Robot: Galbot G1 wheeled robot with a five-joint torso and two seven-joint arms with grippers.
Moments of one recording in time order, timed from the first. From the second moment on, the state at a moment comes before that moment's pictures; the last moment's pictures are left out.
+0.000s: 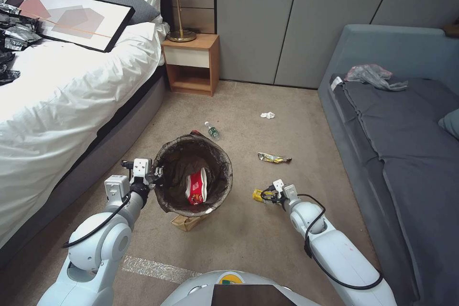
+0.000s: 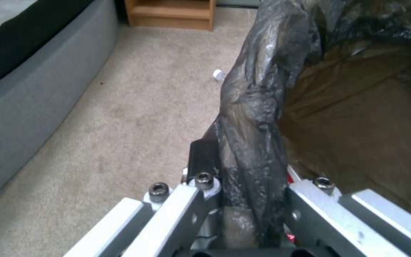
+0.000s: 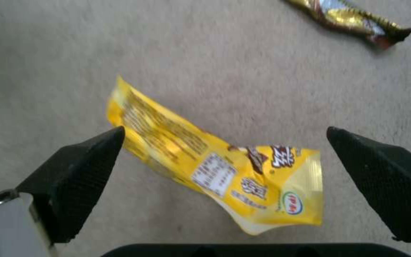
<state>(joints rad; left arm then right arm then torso) 1.50 -1.27 -0.62 -2.35 -0.41 0.71 -0.09 -1.11 1.11 0.18 1.51 0.22 -0.55 0.01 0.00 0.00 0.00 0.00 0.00</state>
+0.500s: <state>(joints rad) 1.49 -1.27 -0.62 -2.34 -0.41 0.71 -0.09 -1.03 1.07 0.11 1.38 0.18 -0.52 -0.05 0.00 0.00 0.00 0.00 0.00</state>
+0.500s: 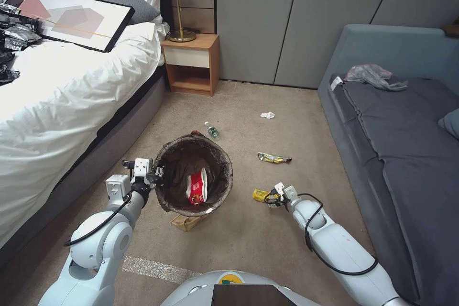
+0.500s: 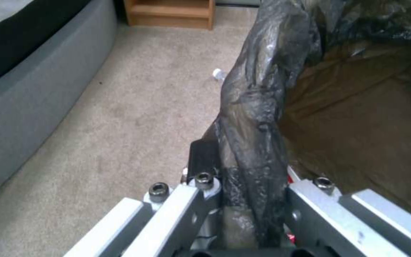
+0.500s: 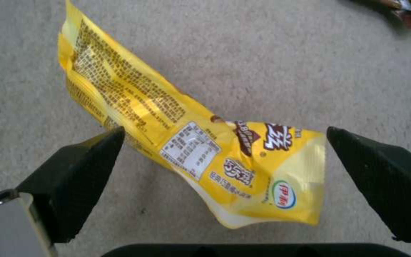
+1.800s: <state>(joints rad) 1.49 -1.26 -0.63 -2.34 -0.42 0.71 -0.09 -0.97 1.17 0.08 1.16 0.07 -0.40 -0.13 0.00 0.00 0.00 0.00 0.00</state>
